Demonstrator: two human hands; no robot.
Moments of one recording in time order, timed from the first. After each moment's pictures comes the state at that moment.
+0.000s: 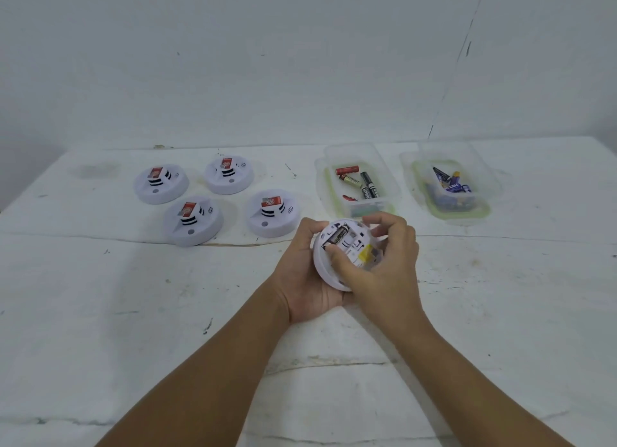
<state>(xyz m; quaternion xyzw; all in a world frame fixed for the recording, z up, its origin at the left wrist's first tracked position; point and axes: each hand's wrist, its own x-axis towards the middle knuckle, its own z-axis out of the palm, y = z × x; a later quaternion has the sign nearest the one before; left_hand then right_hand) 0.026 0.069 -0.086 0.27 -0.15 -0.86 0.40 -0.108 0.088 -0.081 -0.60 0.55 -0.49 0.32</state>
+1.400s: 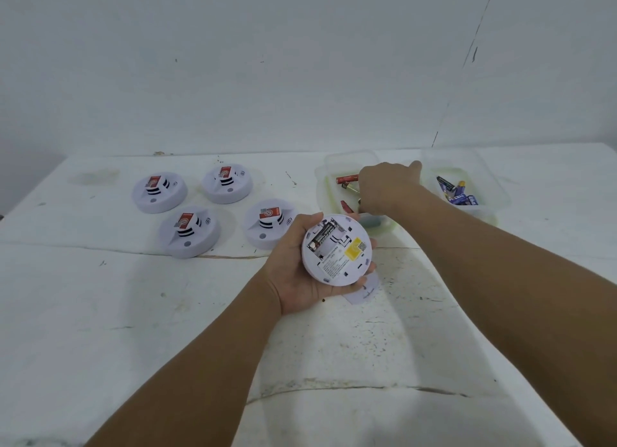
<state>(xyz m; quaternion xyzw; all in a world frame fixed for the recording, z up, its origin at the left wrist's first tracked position) 0.038 0.040 -0.082 0.32 -0.15 -0.84 0.42 -0.104 -0.084 -0.014 -0.77 0.63 0.11 -0.03</state>
